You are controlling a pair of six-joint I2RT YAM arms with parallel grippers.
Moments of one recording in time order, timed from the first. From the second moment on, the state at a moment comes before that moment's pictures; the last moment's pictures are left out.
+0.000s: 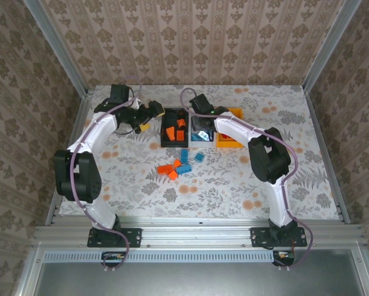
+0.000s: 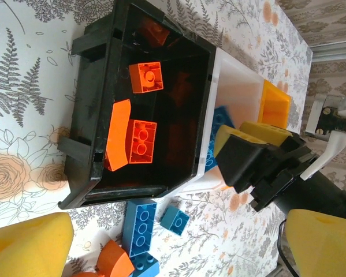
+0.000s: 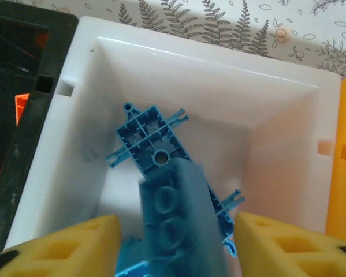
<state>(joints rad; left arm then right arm) -0.20 1.71 1.42 -0.62 0.61 -0.65 0.53 2.13 1.71 -0.55 0.28 0.28</state>
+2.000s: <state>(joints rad) -0.25 1.72 1.41 -0.61 0.64 -0.67 0.78 1.81 1.11 -0.32 0.46 0.65</state>
